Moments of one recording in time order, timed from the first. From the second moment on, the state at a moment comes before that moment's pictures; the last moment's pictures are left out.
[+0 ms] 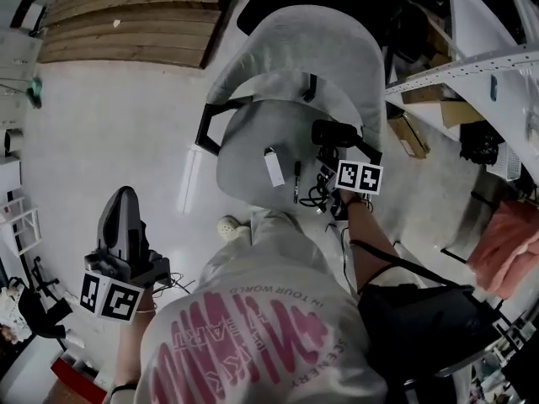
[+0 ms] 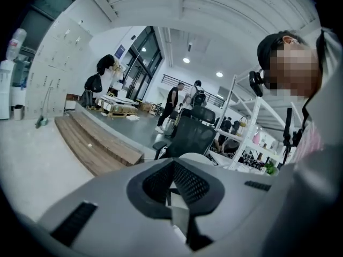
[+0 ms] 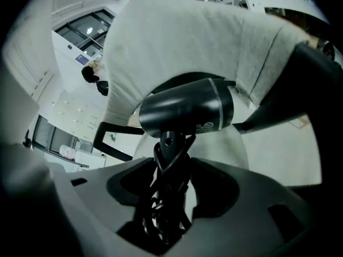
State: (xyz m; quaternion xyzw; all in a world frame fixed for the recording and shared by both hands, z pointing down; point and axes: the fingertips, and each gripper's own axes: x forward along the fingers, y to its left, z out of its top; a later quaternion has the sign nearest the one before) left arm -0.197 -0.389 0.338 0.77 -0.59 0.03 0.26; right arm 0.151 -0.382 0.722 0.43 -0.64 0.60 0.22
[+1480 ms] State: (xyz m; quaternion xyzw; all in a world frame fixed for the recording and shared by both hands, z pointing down) left arm -0.234 -0.345 0.318 0.90 -0.40 -0.02 0.19; right arm 0.171 -0.319 0.524 0.65 -0.61 0.45 -0.10
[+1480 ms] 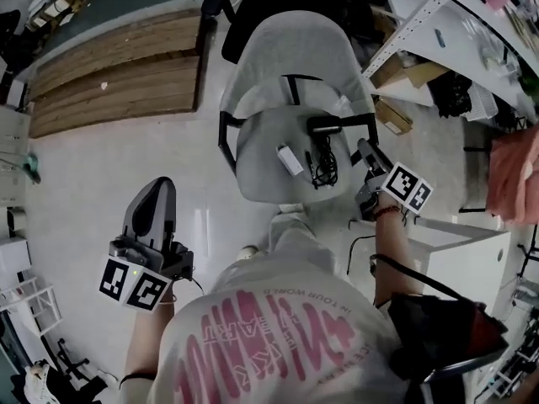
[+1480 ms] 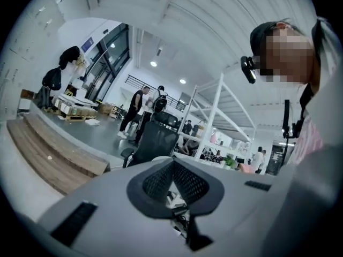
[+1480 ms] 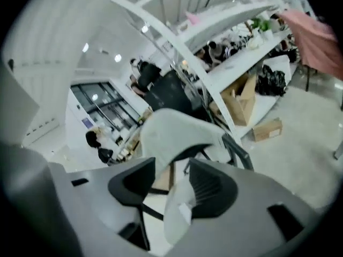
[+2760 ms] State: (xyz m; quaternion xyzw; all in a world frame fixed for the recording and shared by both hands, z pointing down) left arm -0.164 -0.150 0.244 0.97 -0.19 -0.03 0.13; right arm 0.050 -0.034 0.236 0.63 -0.73 0.19 -0.18
